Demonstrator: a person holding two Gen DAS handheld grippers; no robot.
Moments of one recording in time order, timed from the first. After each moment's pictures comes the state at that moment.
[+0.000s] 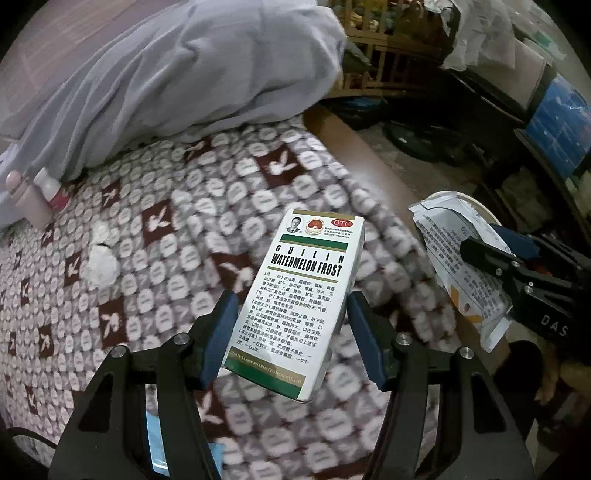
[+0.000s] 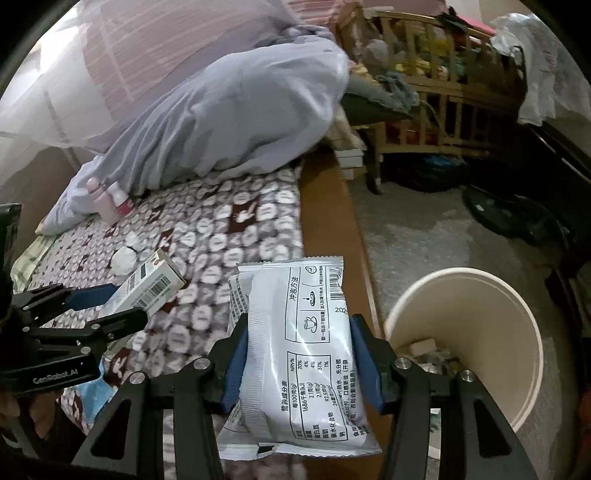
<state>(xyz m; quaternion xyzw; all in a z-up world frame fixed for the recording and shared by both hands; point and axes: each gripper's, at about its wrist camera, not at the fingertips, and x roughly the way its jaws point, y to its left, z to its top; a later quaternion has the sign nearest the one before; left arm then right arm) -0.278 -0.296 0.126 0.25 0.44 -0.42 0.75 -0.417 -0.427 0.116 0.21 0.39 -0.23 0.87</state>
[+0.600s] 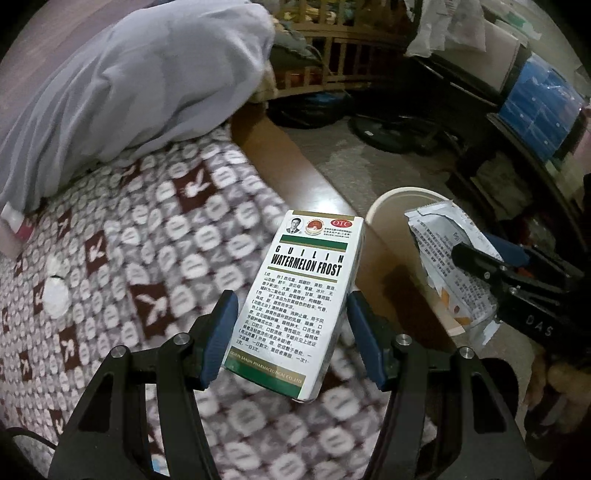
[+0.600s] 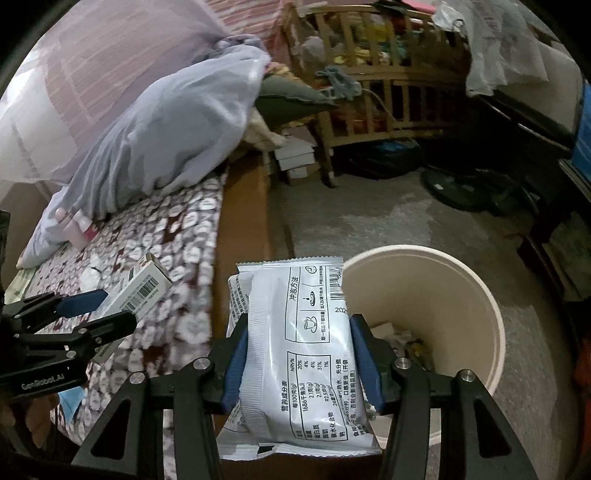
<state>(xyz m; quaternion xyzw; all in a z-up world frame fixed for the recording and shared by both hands) -0.324 -0.358 0.123 0.26 0.44 -0.46 0.73 -0.483 -0.478 0.105 0.25 0.38 -0.29 0.84</state>
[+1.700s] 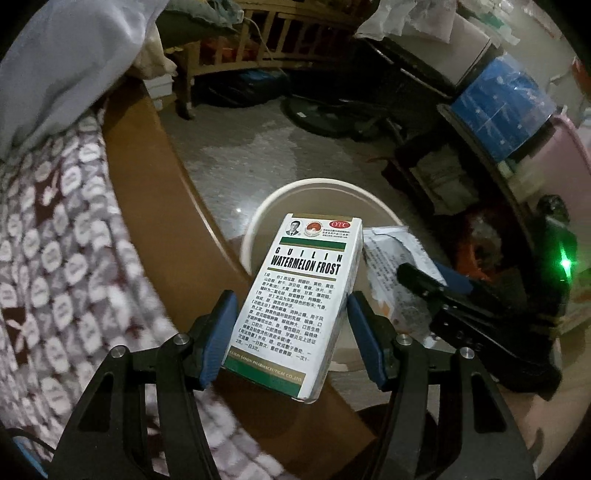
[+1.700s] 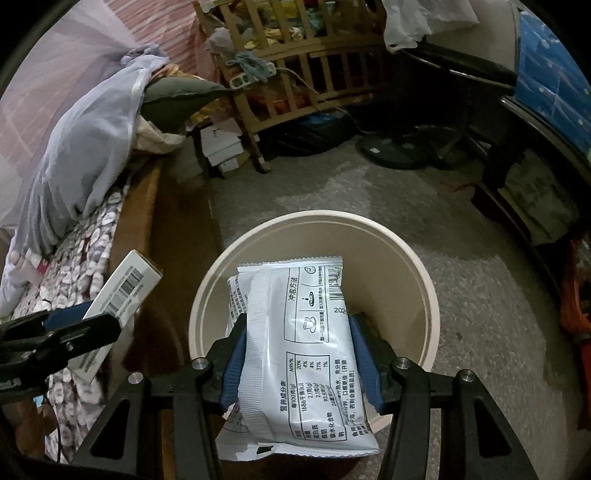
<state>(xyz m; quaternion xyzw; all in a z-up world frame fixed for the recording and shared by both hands) -0.372 -0.447 0.090 0.21 0.51 -0.55 0.63 -0.554 -0.546 0.062 0.31 0.39 -0.37 0.78</state>
